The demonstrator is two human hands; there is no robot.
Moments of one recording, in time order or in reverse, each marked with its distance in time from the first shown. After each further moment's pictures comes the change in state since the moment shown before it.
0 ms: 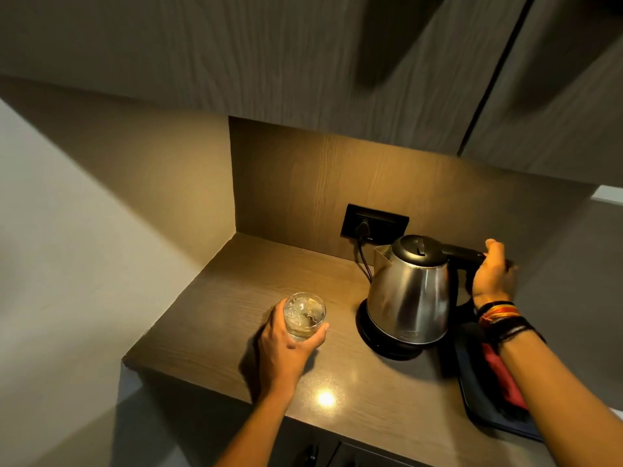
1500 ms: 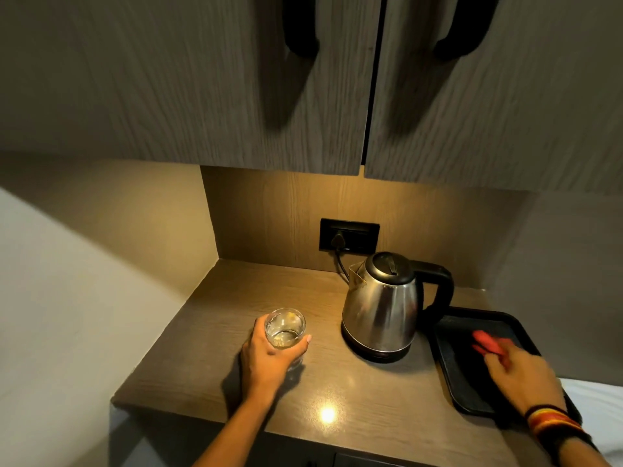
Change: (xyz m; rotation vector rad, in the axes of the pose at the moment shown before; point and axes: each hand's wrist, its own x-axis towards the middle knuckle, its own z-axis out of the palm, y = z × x) left_hand 0.017 0.000 -0.007 -0.126 -0.170 -0.058; right_hand -0.030 0.103 -0.157 -1.107 -0.311 -0.193
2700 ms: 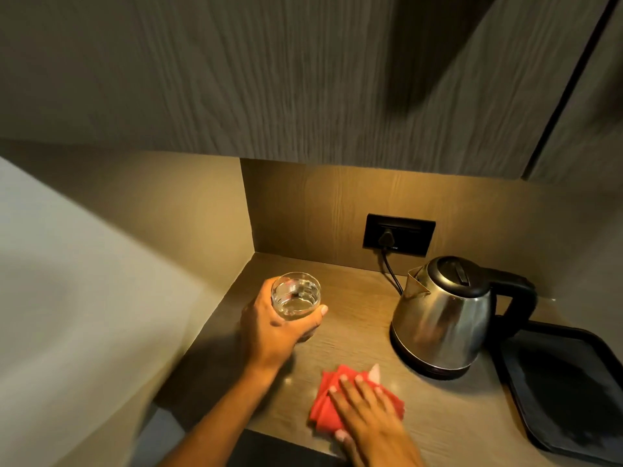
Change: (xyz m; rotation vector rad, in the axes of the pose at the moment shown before) left_hand 0.049 0.054 -0.081 0.014 0.112 0.171; right_hand -0.138 -0.201 0.138 -0.001 -0.300 -0.928
